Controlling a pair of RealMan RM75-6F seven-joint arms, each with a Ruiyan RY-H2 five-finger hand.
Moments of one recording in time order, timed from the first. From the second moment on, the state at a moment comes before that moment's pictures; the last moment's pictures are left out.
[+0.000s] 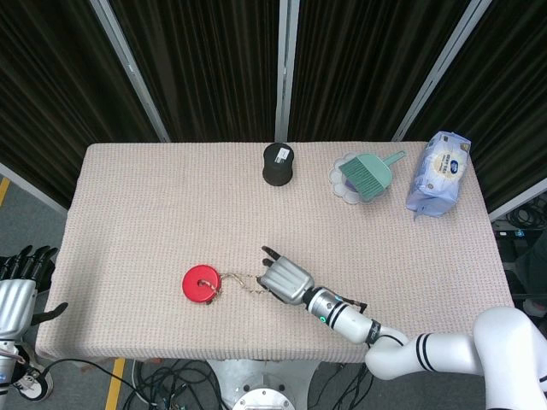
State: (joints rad) left arm -0.07 -1.16 -0.03 -1.53 1.49 1.51 0.04; right arm 0.96 -1.62 0.05 -1.54 -1.25 0.81 -0.48
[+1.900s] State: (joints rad) left arm -0.09 -1.16 -0.03 -1.58 1.50 1.47 0.11; right arm 0.38 -1.14 0.08 -1.36 -1.23 1.23 0.01
